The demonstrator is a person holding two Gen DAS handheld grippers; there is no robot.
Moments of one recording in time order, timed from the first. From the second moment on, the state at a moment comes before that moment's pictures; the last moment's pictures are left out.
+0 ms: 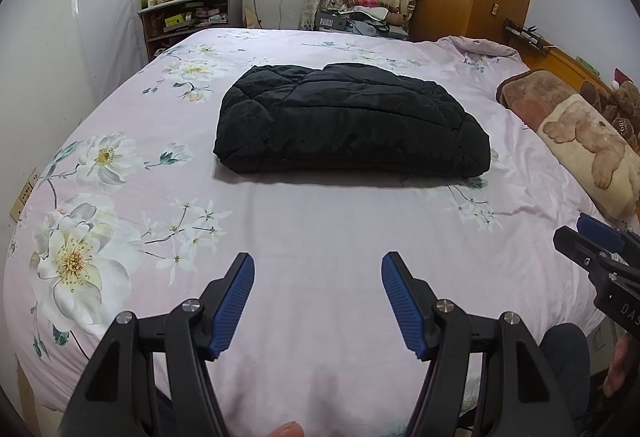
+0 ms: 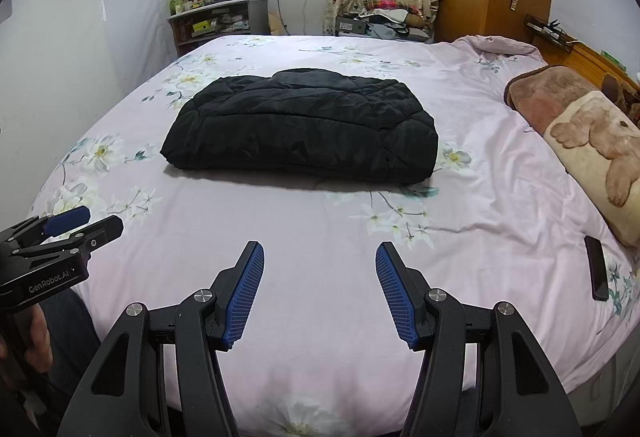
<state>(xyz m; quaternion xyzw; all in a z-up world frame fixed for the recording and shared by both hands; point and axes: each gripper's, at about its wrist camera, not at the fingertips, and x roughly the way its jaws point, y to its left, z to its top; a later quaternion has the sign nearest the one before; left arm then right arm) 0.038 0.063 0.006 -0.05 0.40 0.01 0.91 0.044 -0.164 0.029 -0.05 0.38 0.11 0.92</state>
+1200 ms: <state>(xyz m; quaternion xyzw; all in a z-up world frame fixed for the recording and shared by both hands) 0.036 0.059 0.006 -0.04 0.40 0.01 0.91 0.044 -0.164 0.029 -0.05 0.38 0.11 0.92</state>
